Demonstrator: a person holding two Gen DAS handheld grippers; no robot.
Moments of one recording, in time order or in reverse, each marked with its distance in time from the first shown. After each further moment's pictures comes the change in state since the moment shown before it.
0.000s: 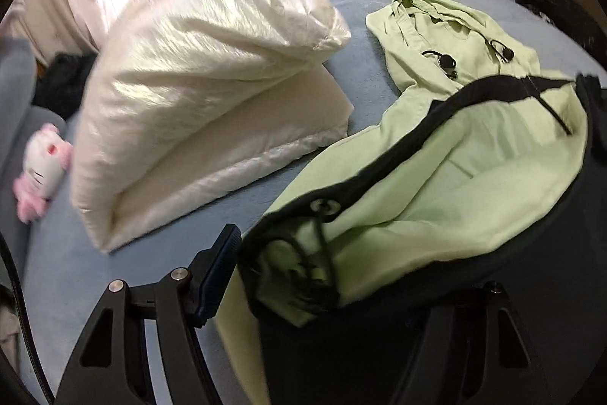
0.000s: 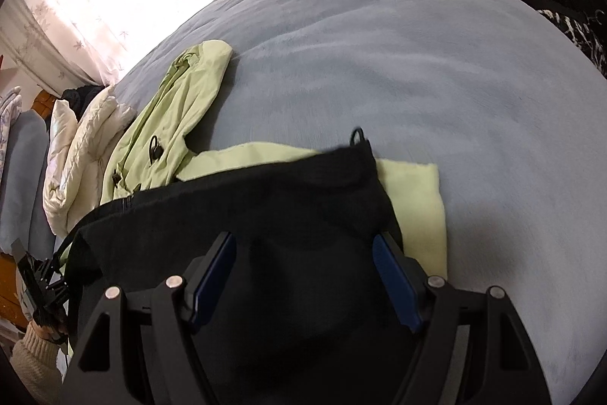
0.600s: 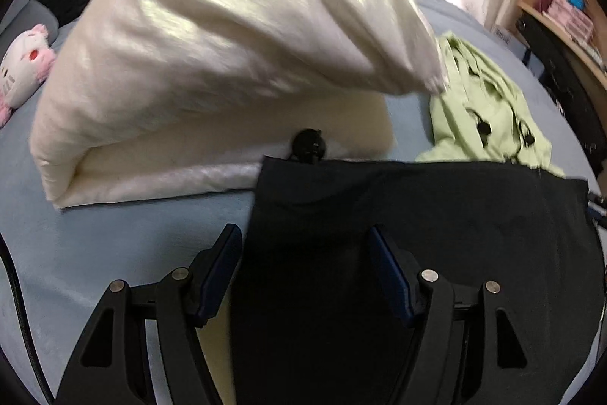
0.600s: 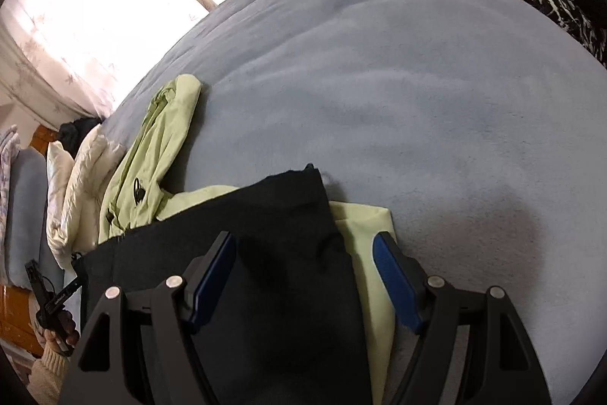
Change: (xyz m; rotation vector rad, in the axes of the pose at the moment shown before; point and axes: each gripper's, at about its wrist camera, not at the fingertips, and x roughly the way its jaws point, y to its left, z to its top) left arm 0.034 0.045 0.012 -0.310 0.058 -0.157; right arm 0.003 -0.036 0.018 0.087 -0.042 0.026
